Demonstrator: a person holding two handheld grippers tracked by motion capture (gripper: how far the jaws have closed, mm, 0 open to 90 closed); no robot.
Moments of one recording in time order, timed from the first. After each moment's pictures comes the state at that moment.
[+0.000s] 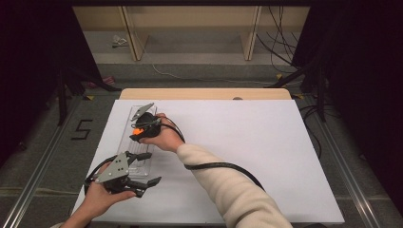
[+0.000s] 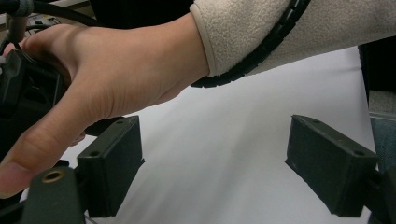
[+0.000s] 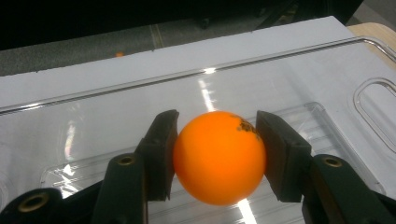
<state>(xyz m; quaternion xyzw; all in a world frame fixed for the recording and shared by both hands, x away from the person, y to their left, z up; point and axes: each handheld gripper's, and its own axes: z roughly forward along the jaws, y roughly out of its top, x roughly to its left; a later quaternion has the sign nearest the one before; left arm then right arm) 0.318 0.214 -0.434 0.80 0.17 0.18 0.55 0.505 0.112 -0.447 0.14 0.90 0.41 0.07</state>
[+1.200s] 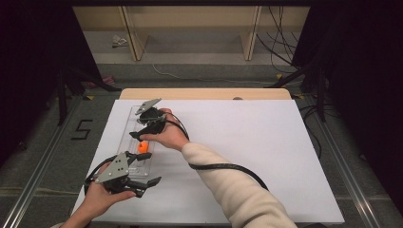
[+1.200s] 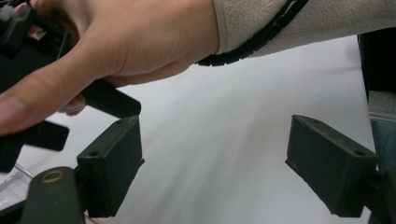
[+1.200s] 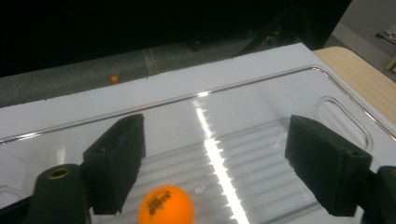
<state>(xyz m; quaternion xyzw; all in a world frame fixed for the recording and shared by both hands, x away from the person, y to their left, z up) 0.318 0.214 -0.434 0.80 0.17 0.18 0.55 0.503 0.092 -0.425 0.15 0.88 0.45 0.08</state>
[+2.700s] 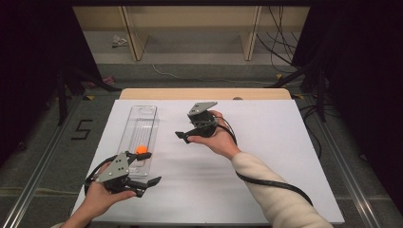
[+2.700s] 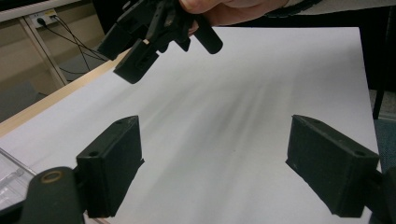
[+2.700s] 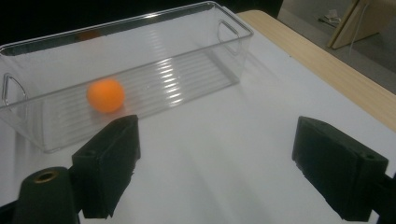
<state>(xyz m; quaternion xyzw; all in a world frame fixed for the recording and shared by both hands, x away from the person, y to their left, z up) 0.318 0.214 -0.435 0.80 0.18 0.18 0.55 0.483 -0.058 -0.418 0.22 0.86 0.45 0.12</state>
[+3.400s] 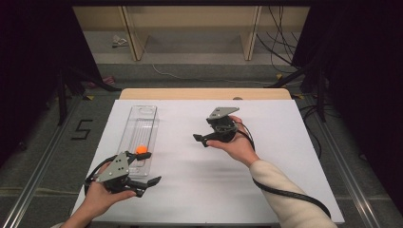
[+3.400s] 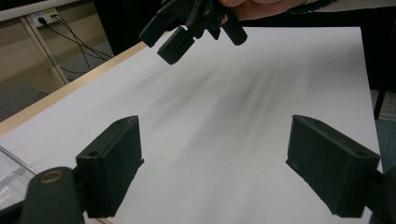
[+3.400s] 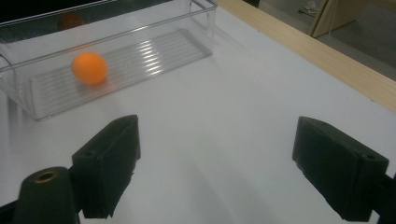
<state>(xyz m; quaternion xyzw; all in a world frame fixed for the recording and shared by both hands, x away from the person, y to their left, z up) 0.319 0.214 -0.435 0.80 0.18 0.18 0.55 0.470 -0.113 -0.425 0.25 0.85 0.45 0.13</state>
